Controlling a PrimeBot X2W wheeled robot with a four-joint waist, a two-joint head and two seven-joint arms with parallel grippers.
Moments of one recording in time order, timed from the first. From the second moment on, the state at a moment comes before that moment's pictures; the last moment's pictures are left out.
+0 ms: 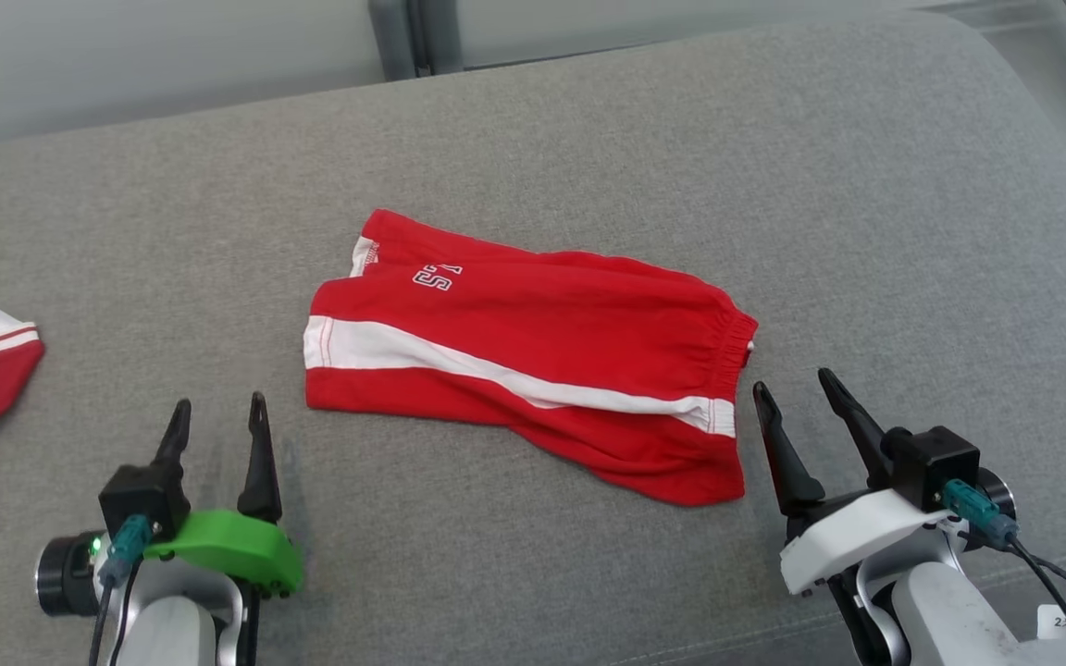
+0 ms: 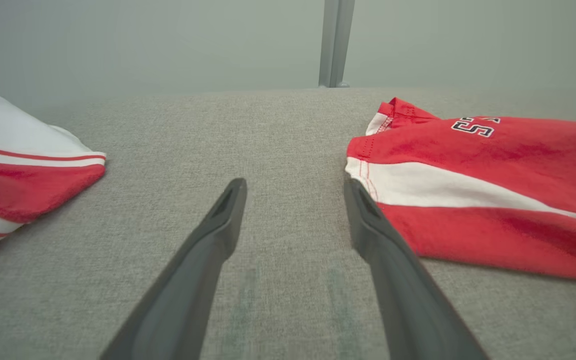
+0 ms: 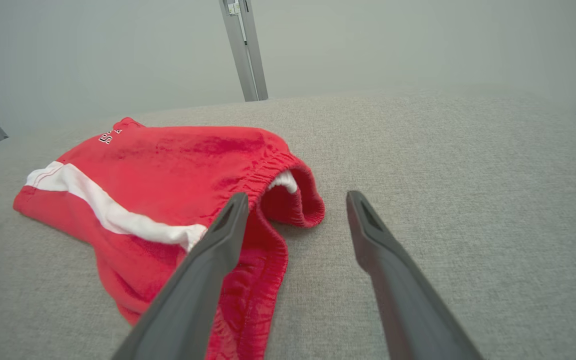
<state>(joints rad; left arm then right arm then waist) -0.25 0.06 0.05 0.49 -0.10 -0.07 -0.26 -0.19 -0.10 0.16 0.32 0.22 0.13 -0.26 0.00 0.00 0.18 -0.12</state>
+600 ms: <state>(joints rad) -0.03 0.05 0.00 0.43 -0.12 -0.06 -0.26 -0.08 -0.08 0.15 0.34 0.20 0.13 -0.26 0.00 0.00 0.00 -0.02</state>
